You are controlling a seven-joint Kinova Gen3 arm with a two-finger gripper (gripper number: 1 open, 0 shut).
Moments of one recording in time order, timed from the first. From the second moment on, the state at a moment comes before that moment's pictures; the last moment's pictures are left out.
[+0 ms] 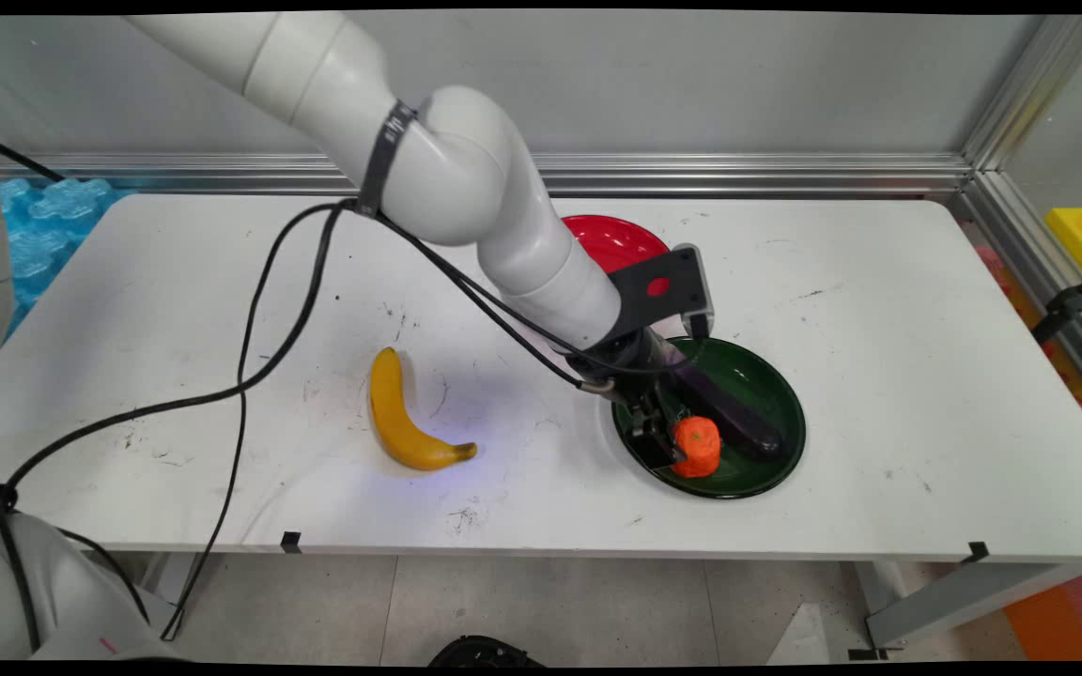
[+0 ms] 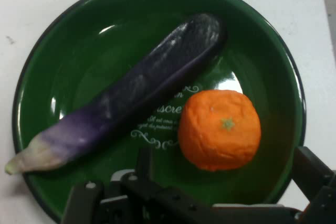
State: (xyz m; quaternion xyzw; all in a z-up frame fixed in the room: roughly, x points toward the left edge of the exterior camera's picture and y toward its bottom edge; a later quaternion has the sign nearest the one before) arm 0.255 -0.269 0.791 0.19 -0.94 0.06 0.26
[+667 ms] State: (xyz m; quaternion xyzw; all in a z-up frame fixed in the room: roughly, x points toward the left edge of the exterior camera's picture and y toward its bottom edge) arm 0.239 -0.274 0.757 0.19 -0.94 0.07 0.28
